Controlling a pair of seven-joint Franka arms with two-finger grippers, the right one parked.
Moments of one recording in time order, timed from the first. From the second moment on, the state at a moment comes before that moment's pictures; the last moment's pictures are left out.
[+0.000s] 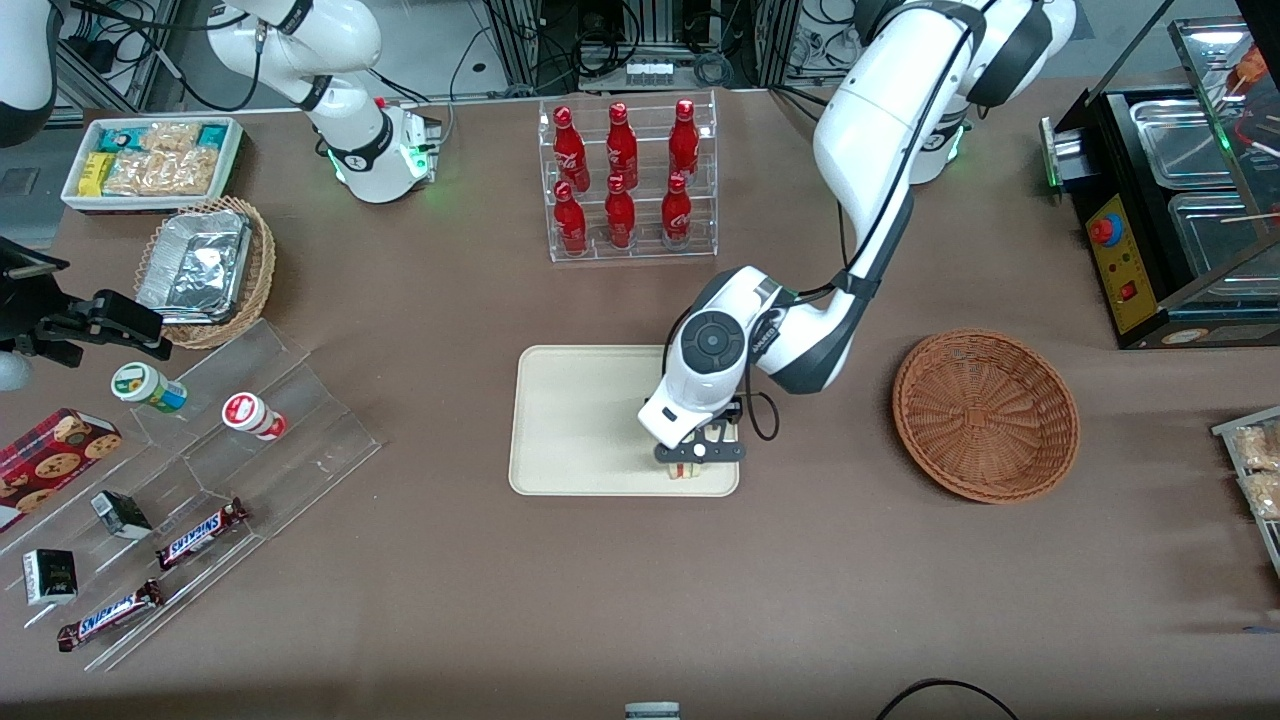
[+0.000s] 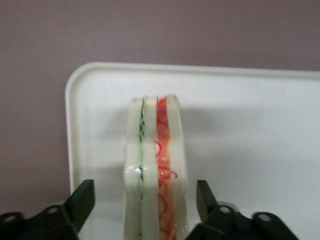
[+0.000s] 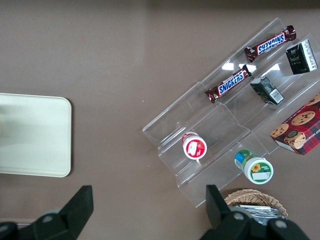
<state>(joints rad) -0.57 0.75 -0.11 -1.43 0.03 2.21 -0.71</state>
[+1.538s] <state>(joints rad) -0.05 0.00 -0.01 -1.65 0.00 1.59 -0.10</state>
